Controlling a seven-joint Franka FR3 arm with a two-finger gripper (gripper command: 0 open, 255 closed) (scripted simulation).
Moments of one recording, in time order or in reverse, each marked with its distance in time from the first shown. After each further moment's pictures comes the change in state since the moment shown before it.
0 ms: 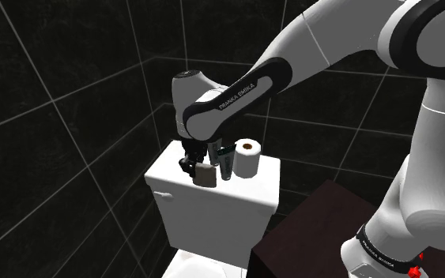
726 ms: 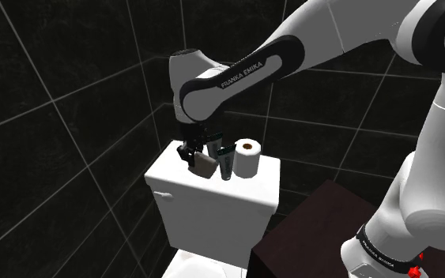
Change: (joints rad) arm -0.006 -0.072 0.007 0.048 0.026 -0.120 -0.017
